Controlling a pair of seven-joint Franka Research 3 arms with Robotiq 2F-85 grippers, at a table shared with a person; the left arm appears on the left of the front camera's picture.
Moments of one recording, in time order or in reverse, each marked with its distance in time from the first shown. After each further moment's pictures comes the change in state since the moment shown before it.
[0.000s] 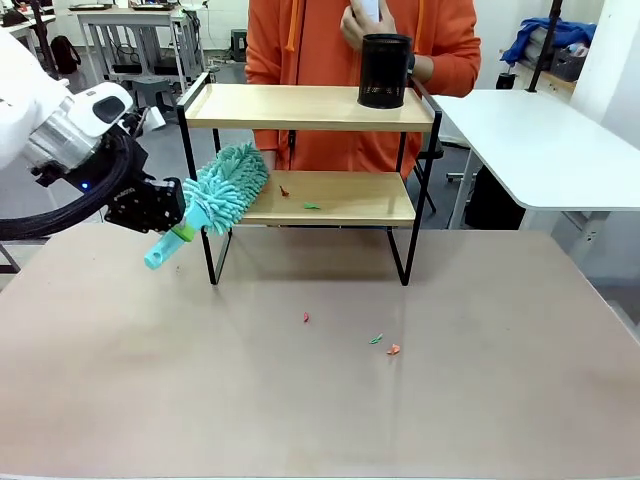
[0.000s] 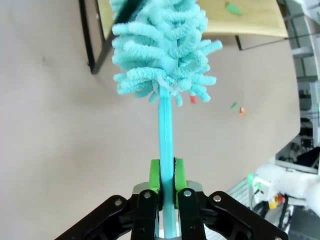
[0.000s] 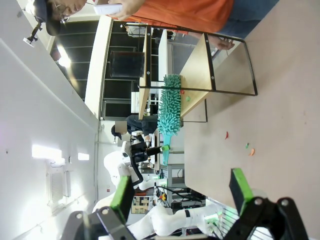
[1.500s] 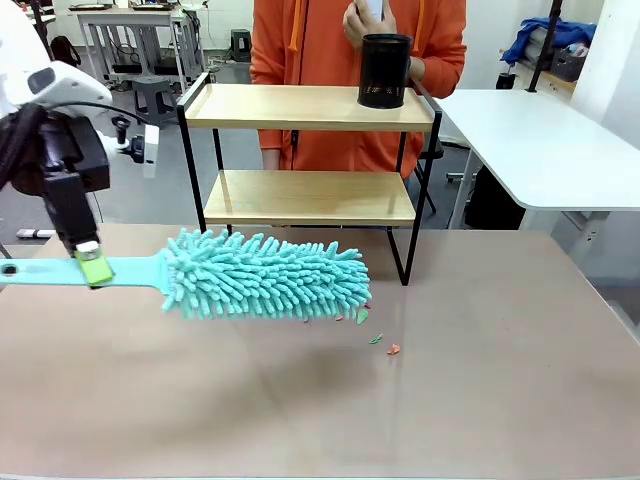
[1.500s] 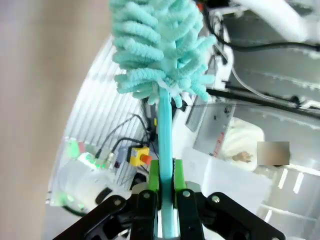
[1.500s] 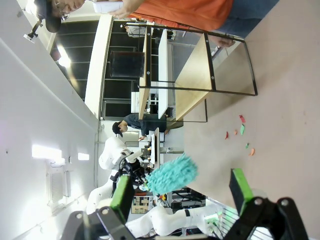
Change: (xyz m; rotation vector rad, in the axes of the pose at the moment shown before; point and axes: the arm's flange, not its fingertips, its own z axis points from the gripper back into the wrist) left arm -0.032 0.000 0.055 -0.573 0.775 -0.447; right arm 0.000 0.000 0.000 0.000 0.000 0.000
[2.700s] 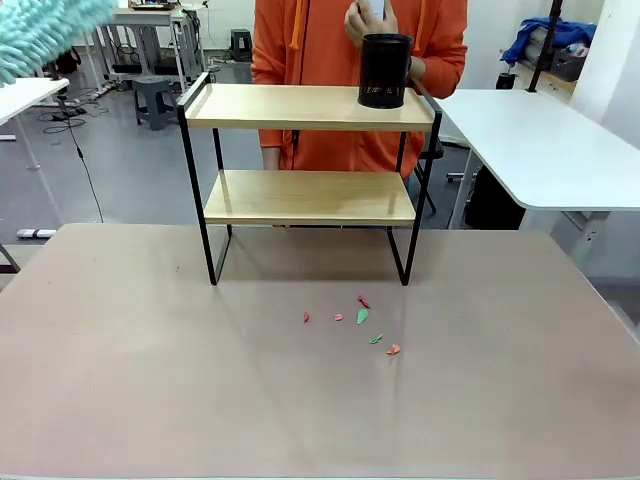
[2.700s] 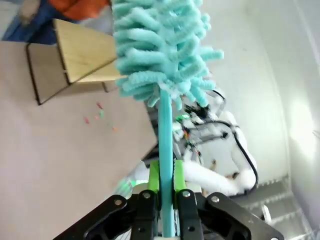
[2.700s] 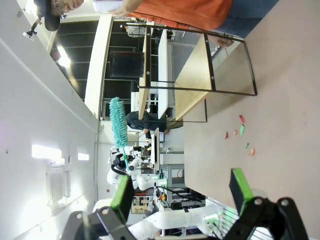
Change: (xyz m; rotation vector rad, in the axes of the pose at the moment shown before) left arm -0.220 0.041 0.149 -0.120 -1.180 0.149; right arm 0.000 0.000 0.000 -0.001 -0.001 0.000
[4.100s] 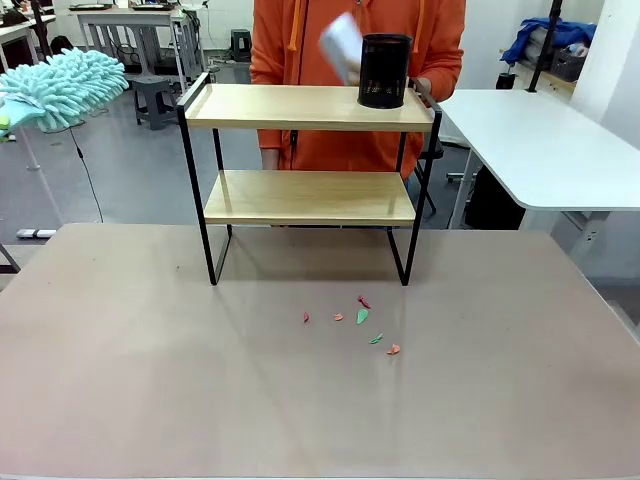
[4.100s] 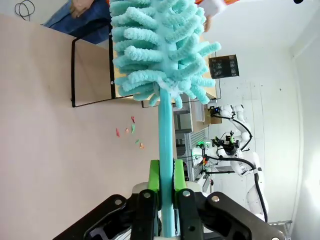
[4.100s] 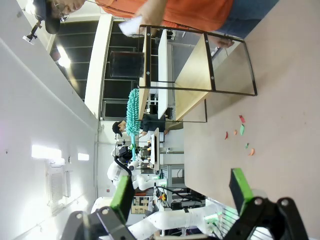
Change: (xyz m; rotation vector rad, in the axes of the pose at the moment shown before) left arm 0.024 0.025 -0.037 0.179 -0.077 0.161; right arm 0.000 0.000 0.000 0.000 0.000 0.000
